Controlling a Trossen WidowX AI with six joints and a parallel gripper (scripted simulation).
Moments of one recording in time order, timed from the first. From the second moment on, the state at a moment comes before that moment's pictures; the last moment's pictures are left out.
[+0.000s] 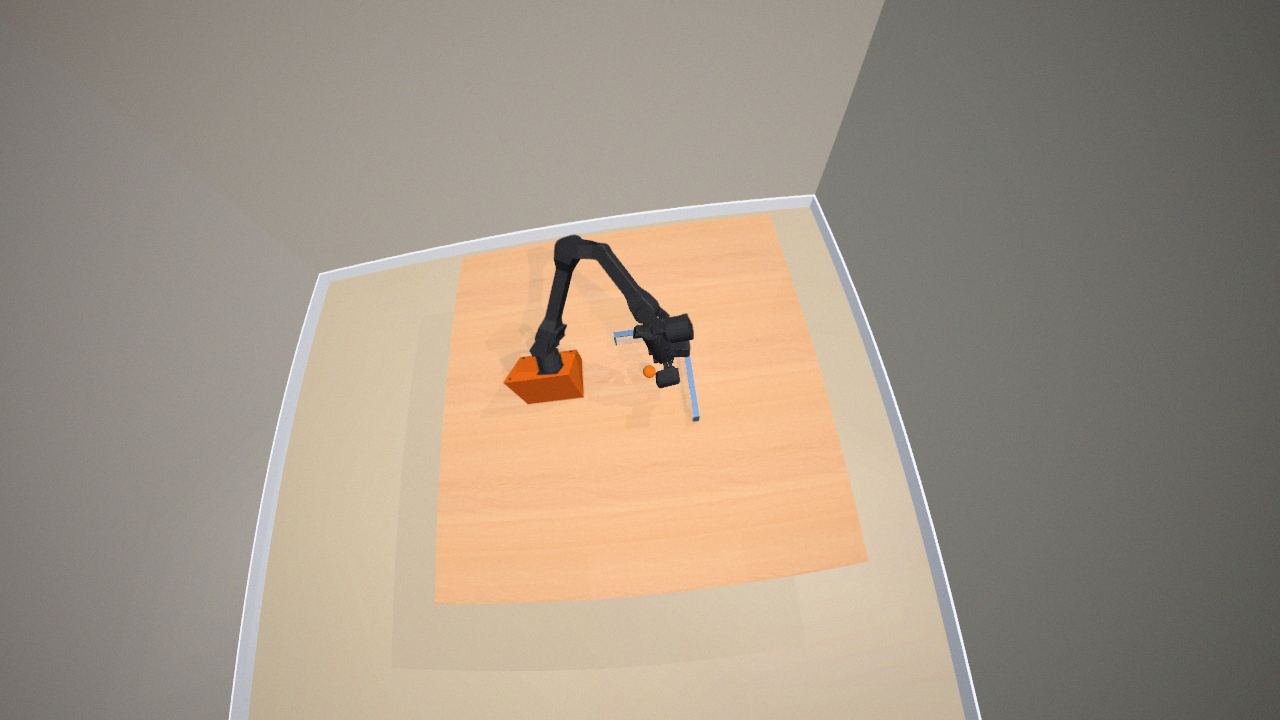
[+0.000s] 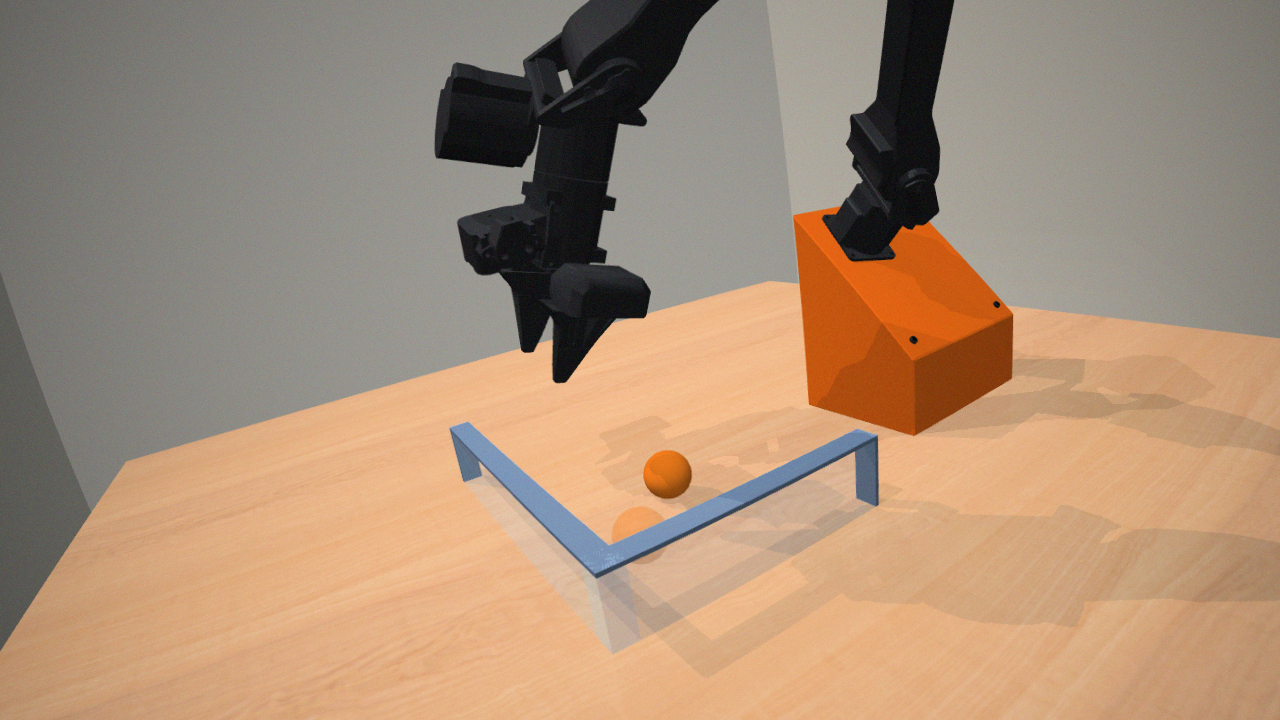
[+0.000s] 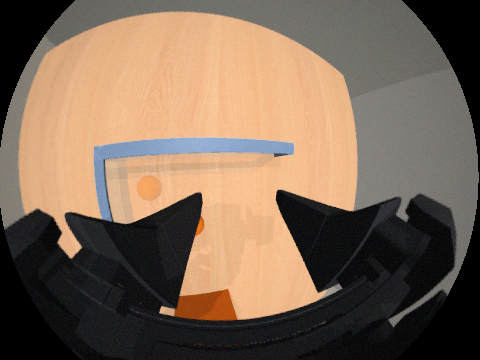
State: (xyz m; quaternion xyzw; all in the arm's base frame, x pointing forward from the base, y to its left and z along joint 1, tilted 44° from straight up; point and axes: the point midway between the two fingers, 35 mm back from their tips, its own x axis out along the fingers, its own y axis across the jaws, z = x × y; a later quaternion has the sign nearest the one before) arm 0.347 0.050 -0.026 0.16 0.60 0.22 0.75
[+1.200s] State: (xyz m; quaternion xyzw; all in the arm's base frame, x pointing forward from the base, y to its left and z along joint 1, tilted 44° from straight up) arm 0.272 0.131 -0.057 0.20 0.67 0.32 0.64
